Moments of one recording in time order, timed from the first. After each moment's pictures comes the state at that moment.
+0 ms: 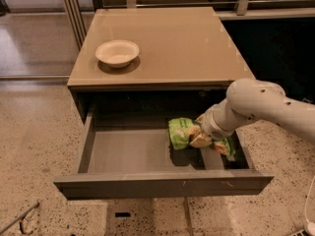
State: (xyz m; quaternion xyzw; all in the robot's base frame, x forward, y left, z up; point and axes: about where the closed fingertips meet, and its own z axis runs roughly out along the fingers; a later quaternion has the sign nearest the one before) arm 0.555 -0.133 0.665 -0.59 0.77 0.08 0.23
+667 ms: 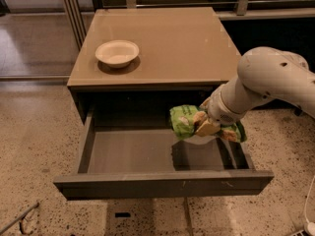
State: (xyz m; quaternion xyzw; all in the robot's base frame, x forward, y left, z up) arm 0.543 -0.139 0.747 -0.61 0.76 0.06 0.22
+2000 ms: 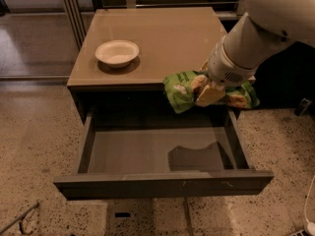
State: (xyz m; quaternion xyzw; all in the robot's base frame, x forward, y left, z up) arm 0.532 -0.118 0.878 -0.64 0.74 0.02 0.22
